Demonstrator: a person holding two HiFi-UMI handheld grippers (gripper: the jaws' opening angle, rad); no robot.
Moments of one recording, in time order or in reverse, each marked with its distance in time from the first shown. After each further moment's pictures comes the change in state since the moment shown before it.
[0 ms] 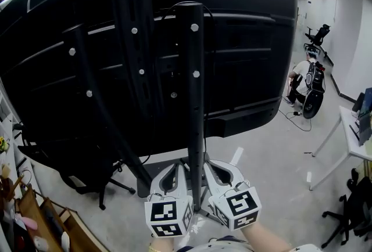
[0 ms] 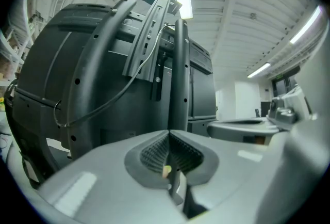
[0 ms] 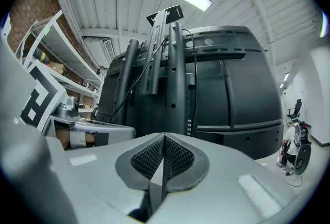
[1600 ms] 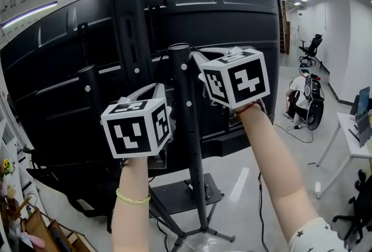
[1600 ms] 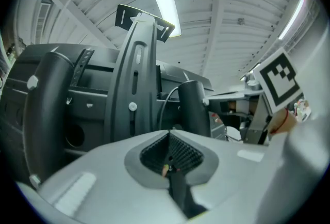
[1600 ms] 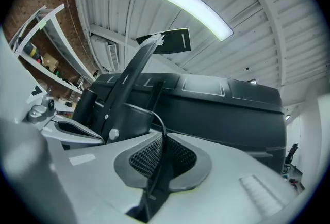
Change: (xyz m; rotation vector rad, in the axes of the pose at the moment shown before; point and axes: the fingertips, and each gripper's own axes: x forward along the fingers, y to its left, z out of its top) left arm 0.044 0.003 0.292 0.166 -0.155 -0.035; right arm 0.065 -0.094 0.333 -0.243 -0.162 -0.101
